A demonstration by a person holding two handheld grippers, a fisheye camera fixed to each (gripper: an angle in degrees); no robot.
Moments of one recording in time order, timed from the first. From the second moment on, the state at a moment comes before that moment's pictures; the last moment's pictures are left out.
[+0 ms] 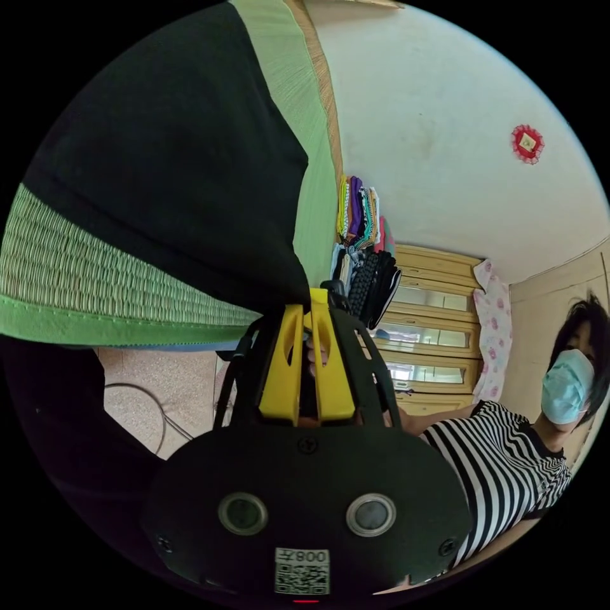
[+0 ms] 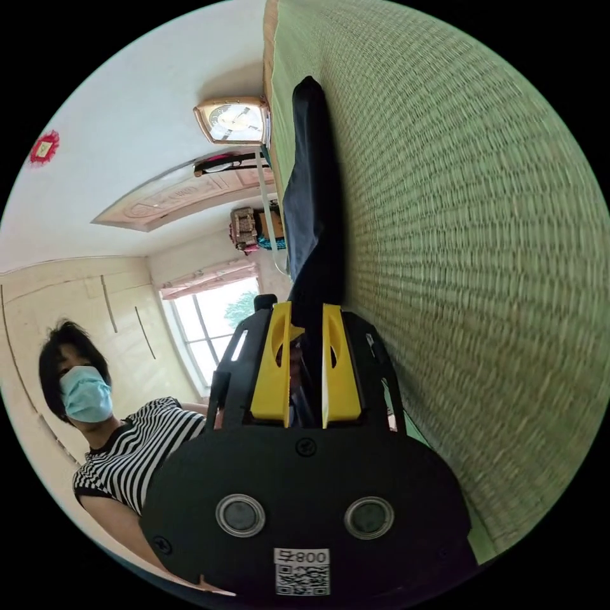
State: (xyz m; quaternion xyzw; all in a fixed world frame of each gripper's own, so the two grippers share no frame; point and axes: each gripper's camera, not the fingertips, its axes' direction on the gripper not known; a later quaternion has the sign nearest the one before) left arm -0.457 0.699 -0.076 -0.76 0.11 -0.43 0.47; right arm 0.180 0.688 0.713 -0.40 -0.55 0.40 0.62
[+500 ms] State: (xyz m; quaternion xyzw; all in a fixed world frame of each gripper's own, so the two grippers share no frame) left arm -0.474 0.705 -0.091 -0.76 0.10 -0.42 0.48; right arm 0.191 0.691 0.705 -0.42 -0.51 0.41 0.63
